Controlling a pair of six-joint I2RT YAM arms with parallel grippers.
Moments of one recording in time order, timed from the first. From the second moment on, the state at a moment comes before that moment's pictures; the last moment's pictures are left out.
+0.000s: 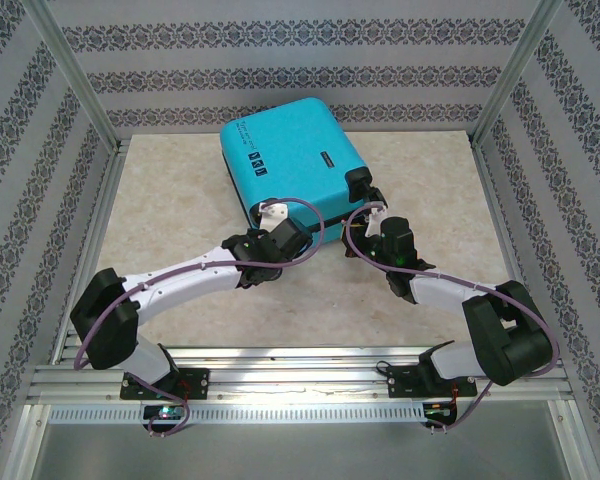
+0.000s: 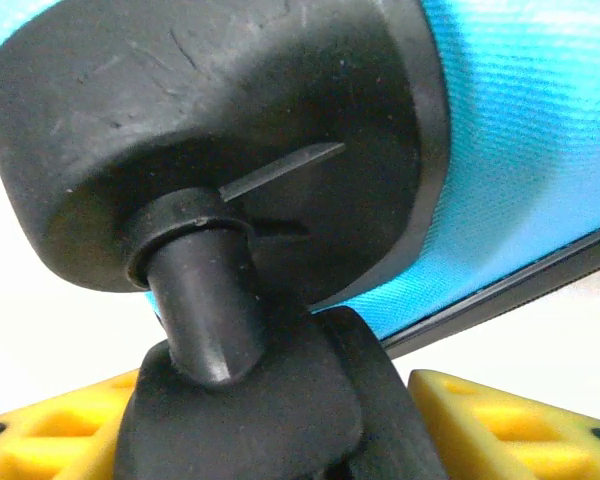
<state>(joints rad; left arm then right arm) -0.88 1.54 1.14 -0.58 -0.64 -0.63 0.38 1.38 0.48 0.49 -0.24 0.44</state>
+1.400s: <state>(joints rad) -0.63 1.29 0.88 -0.43 -0.47 -0.45 0.36 1.43 0.45 0.53 -0.41 0.34</state>
